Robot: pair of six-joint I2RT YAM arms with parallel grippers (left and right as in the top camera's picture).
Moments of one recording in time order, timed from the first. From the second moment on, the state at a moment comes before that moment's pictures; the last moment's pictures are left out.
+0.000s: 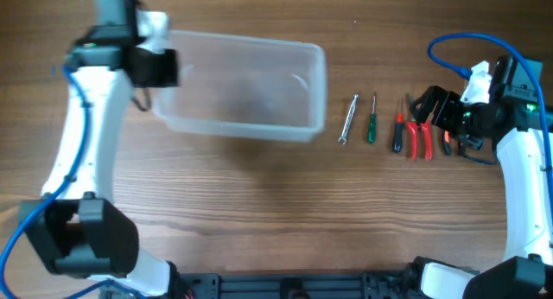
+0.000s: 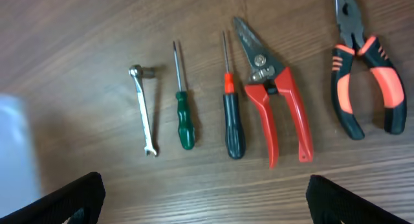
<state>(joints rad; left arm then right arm) -0.03 1.73 1.58 -0.99 0.09 0.02 -0.27 1.41 1.17 -0.93 -0.31 0.18</state>
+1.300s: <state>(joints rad) -0.06 1.76 1.09 -0.46 -0.10 -0.30 -0.27 1.41 1.17 -0.92 -0.31 0.18</state>
